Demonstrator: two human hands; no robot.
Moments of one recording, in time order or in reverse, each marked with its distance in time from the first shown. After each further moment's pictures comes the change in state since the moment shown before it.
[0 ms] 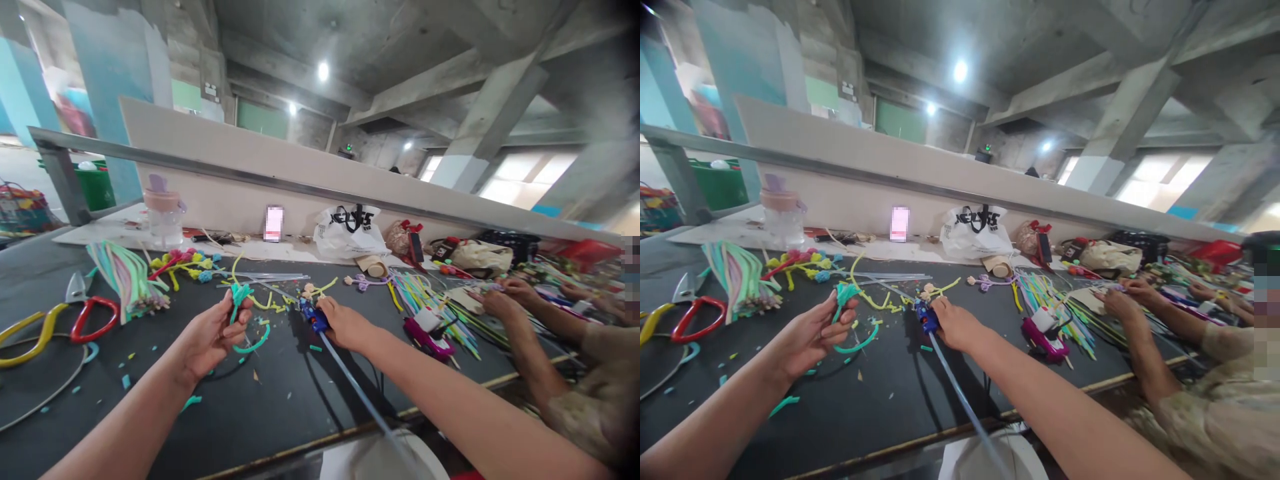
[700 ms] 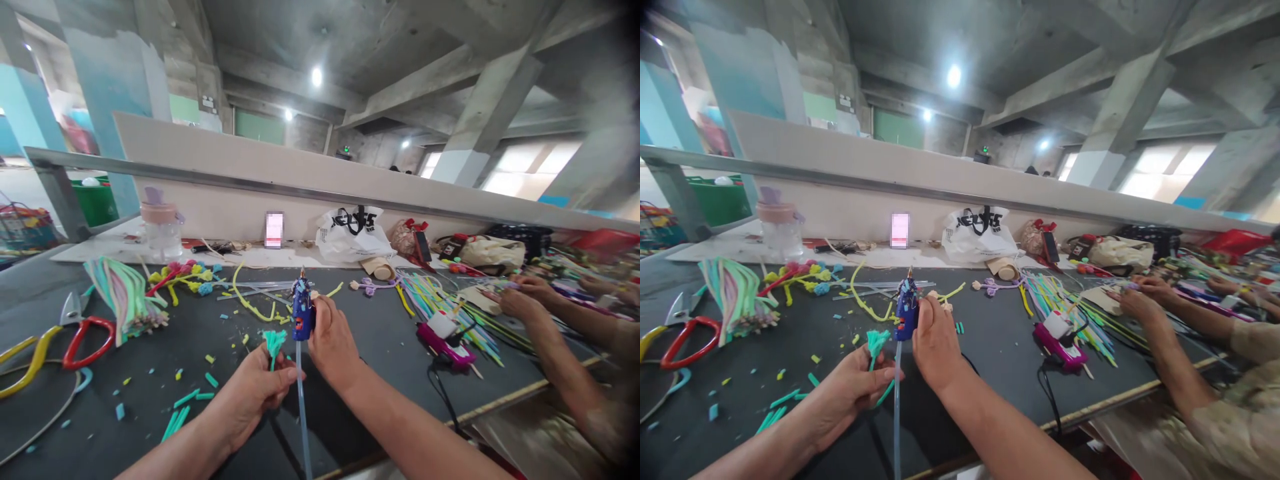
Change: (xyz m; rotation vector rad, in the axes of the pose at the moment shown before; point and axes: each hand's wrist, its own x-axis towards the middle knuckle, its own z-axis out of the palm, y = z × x) left_hand -0.008 -0.063 0.041 0.392 0.114 -0.094; right_hand 0.019 -0.068 0.016 -0.017 0.652 0.171
